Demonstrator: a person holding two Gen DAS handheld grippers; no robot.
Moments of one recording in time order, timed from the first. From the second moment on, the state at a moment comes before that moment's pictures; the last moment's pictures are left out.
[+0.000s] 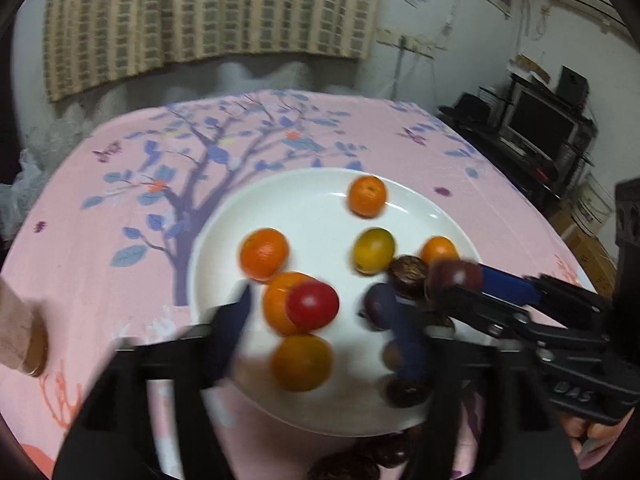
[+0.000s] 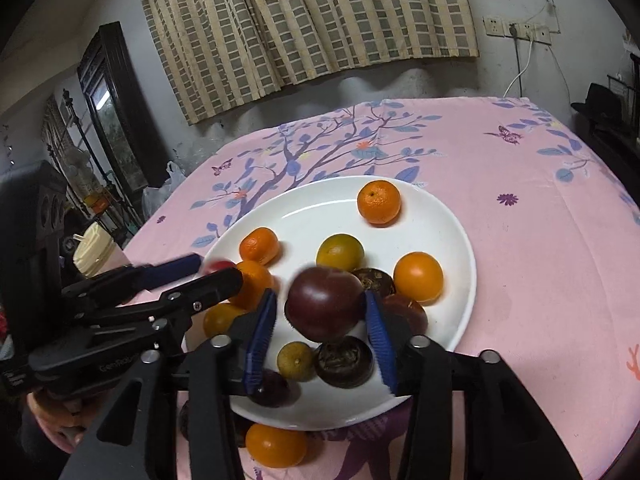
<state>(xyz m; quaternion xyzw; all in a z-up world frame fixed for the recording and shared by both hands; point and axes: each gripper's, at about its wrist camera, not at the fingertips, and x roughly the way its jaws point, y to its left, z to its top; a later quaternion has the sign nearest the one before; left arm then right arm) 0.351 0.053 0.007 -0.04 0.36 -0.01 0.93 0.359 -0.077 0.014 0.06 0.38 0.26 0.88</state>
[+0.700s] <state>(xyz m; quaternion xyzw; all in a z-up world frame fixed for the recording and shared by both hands) 0.270 0.120 -0.014 -0.10 0.35 0.07 0.93 0.298 -0.073 0.002 0.05 0.43 0.30 0.85</state>
